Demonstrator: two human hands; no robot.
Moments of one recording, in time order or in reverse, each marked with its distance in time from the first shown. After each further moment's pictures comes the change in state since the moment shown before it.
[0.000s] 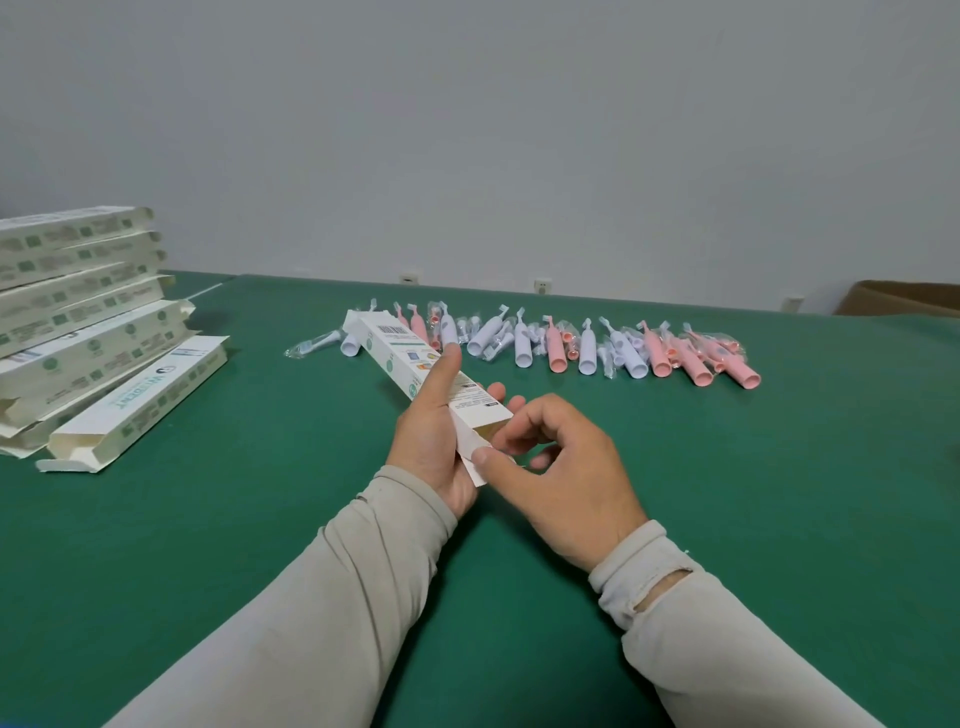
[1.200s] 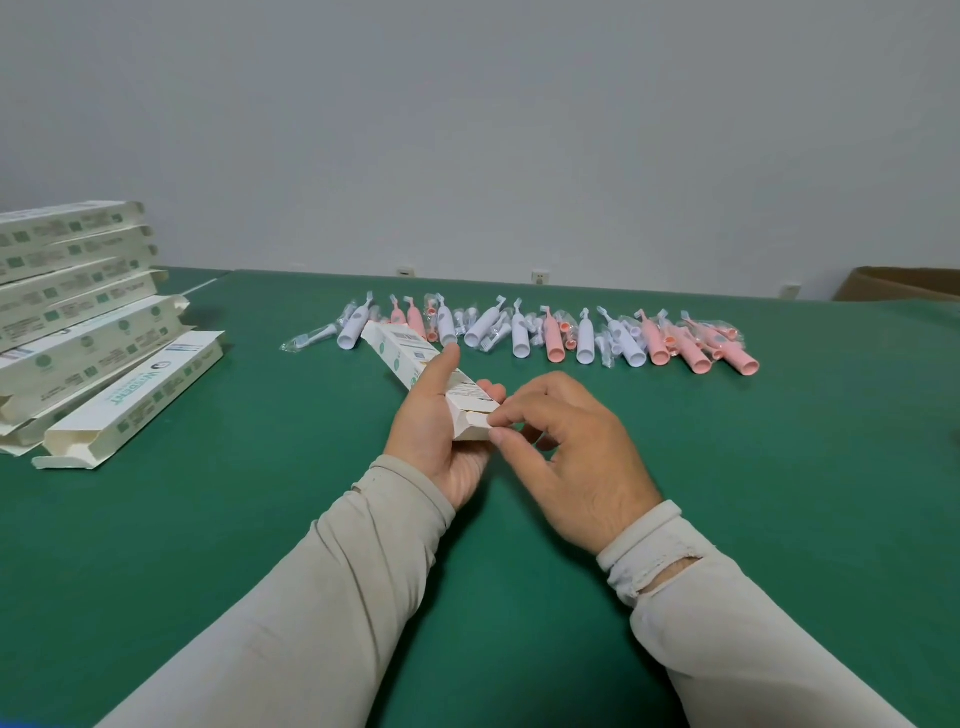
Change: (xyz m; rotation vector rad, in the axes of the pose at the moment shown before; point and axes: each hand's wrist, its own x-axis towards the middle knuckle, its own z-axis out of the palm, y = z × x) left_hand -0.006 0.003 0.006 -0.076 0.048 -0.126; right_hand 0.004 0.000 -0.015 -0.338 -0.050 -0.292
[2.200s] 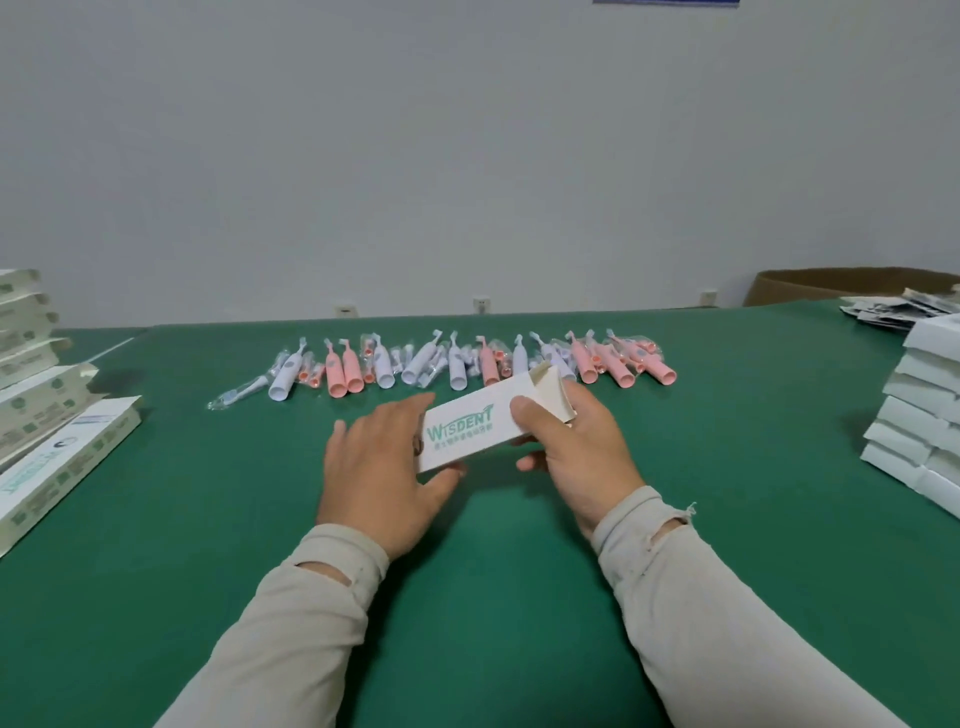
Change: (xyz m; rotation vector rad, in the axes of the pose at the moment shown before) left_hand -0.001 0.000 -0.022 1.963 0.045 0.882; right_hand 0.012 0.033 -0.034 0.687 0.223 0.581
